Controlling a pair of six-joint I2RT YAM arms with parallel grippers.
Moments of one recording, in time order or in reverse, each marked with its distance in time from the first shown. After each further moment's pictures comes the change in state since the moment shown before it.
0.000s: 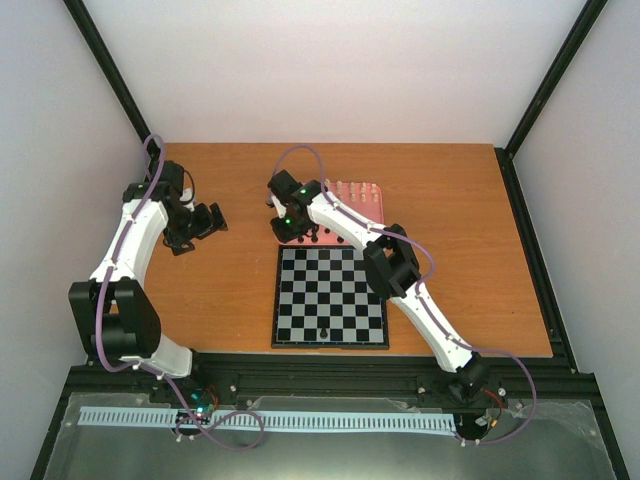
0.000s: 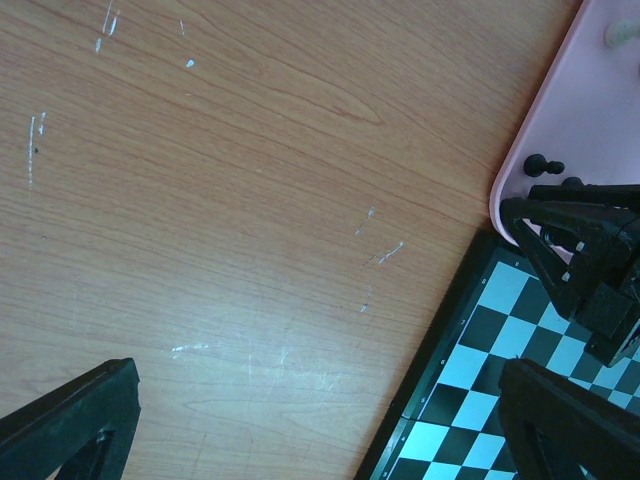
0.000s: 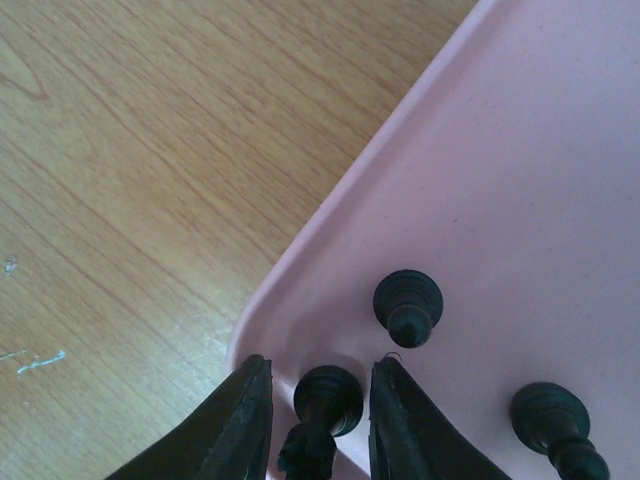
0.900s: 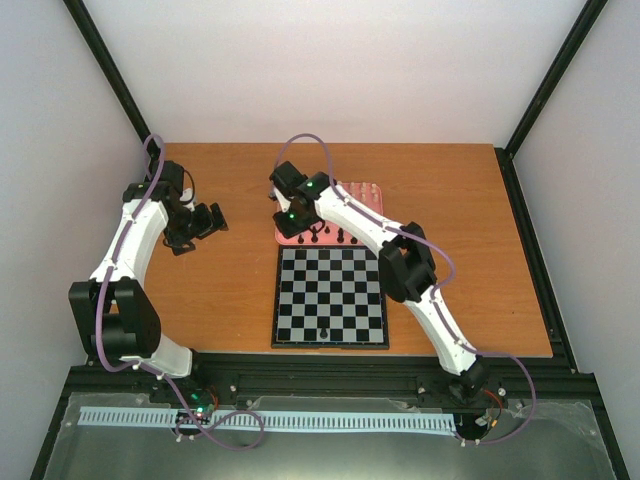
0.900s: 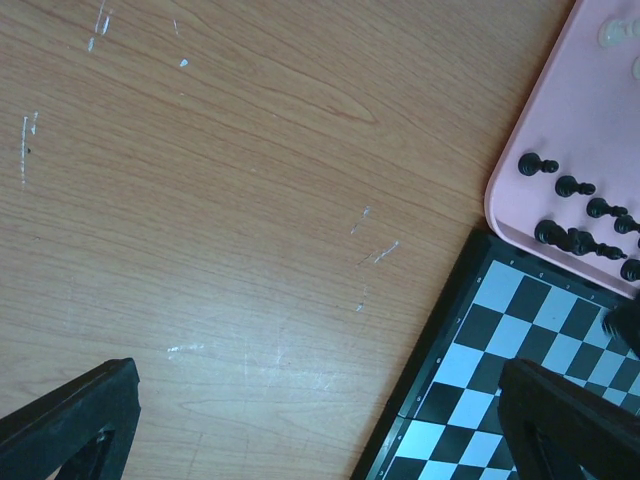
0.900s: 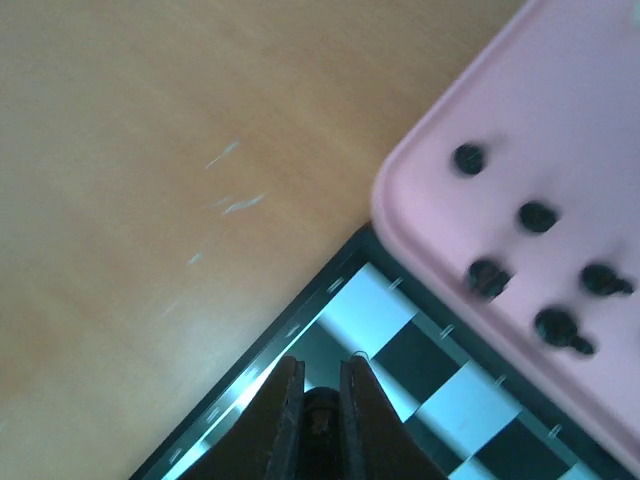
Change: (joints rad) left arm 0.000 0.000 0.000 0.002 0.009 0.000; right arm 0.046 -0.299 -0.220 -0.023 0.043 -0.005
